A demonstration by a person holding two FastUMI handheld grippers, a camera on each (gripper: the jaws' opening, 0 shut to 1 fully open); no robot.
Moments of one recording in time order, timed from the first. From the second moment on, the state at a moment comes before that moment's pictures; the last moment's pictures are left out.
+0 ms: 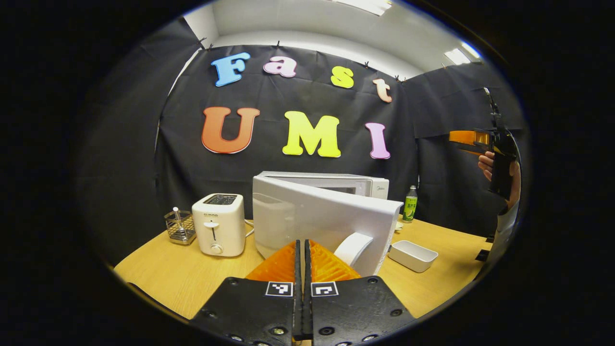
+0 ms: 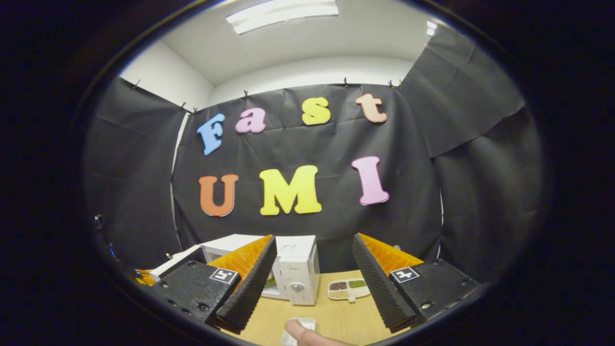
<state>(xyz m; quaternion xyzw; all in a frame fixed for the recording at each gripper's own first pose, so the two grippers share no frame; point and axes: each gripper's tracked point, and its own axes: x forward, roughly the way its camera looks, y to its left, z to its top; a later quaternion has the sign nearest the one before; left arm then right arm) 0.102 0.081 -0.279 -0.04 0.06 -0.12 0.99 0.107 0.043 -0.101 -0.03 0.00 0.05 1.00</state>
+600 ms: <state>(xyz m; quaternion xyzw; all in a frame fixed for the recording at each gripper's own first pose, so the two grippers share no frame) 0.144 -0.007 -0.298 -0.06 0.09 -0.21 0.97 0.103 -0.010 -0.096 -0.04 0.00 0.03 1.00</state>
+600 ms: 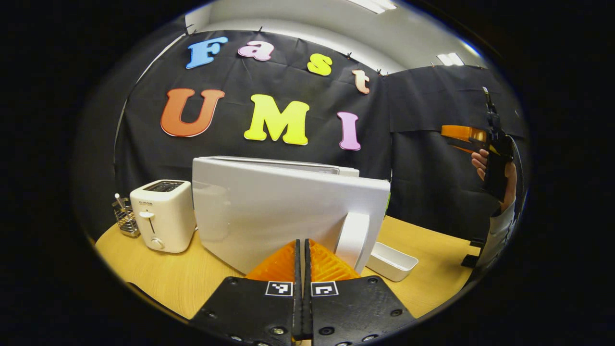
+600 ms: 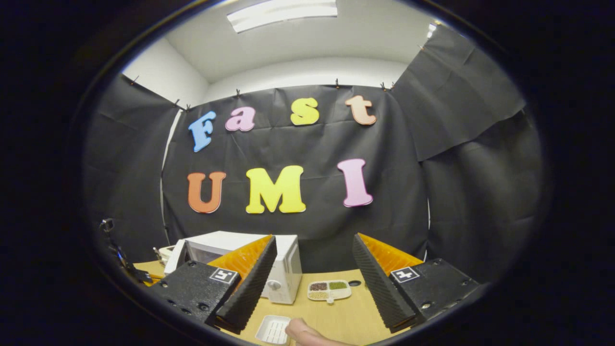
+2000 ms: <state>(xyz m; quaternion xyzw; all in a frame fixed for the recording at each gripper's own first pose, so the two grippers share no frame) 0.326 -0.110 -0.316 -0.05 0.12 -0.17 0.98 0.103 -0.050 -0.141 -0.01 0.09 0.03 1.00</state>
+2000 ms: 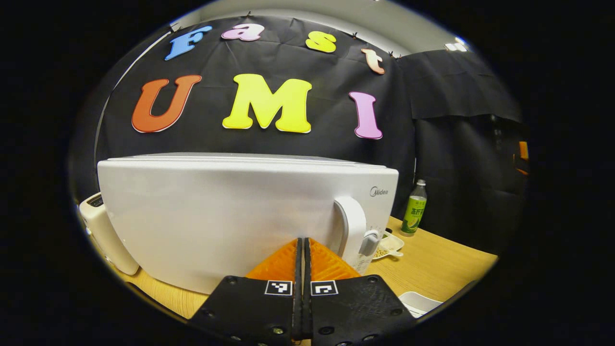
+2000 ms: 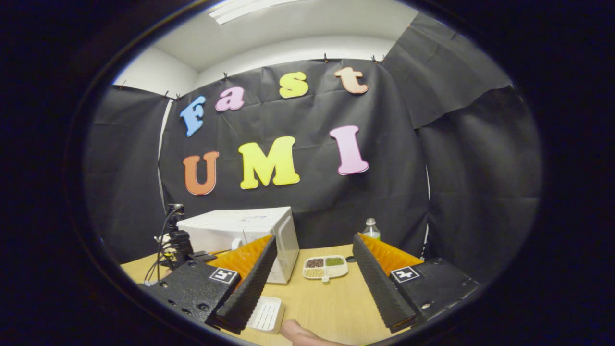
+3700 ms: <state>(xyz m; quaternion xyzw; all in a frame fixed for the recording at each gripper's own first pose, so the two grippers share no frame) 0.092 -0.044 -0.147 -0.02 0.06 -0.04 1.00 -0.052 0.024 -0.073 -0.05 0.05 0.01 1.00</state>
